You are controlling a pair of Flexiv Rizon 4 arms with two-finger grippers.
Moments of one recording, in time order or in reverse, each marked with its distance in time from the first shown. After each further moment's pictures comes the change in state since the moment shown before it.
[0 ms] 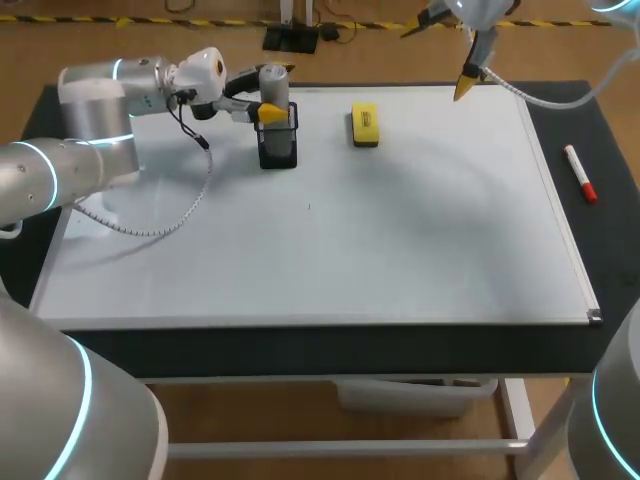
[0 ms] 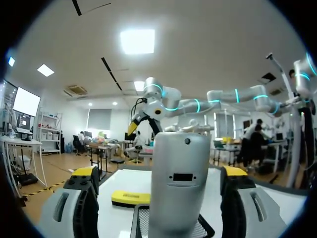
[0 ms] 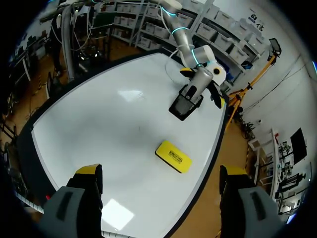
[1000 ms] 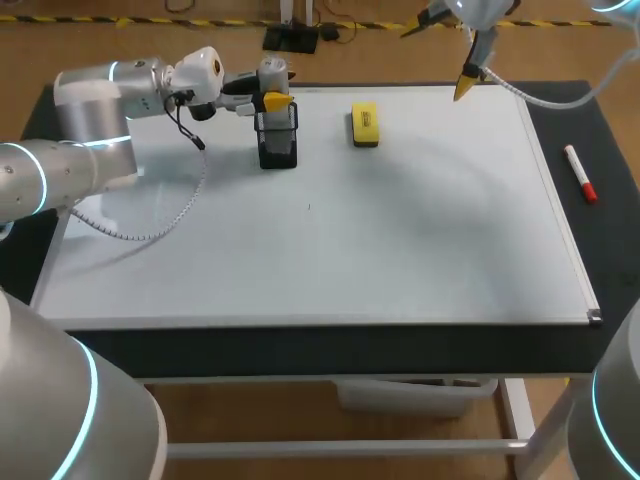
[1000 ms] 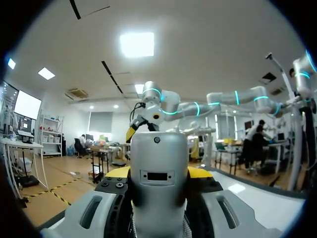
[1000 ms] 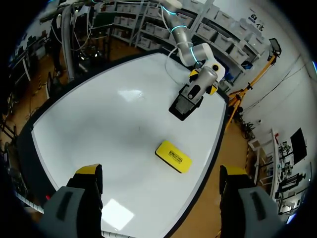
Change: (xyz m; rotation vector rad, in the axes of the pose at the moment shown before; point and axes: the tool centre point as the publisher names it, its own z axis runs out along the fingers) left arm 0.009 -0.010 0.001 0.022 -0.012 0.008; right arm 0.000 0.000 0.000 0.000 0.000 0.000
